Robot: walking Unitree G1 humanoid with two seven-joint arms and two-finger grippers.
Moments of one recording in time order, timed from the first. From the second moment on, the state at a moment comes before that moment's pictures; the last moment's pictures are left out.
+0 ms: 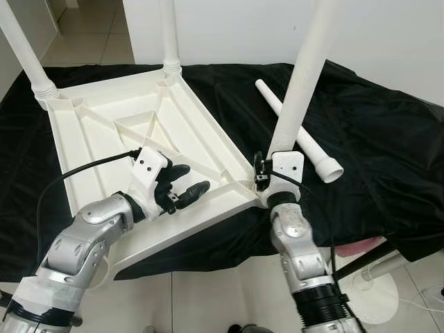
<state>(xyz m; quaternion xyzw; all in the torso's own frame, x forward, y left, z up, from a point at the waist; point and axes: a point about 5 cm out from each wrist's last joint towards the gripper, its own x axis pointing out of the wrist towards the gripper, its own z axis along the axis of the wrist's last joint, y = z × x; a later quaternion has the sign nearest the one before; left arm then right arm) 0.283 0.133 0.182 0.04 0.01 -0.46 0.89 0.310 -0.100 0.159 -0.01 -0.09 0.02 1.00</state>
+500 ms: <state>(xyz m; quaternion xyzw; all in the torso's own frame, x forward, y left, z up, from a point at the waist) 0.283 0.134 0.183 0.04 0.01 -0.45 0.89 0.312 -0.112 0.155 0.03 -0.07 0.00 1.00</state>
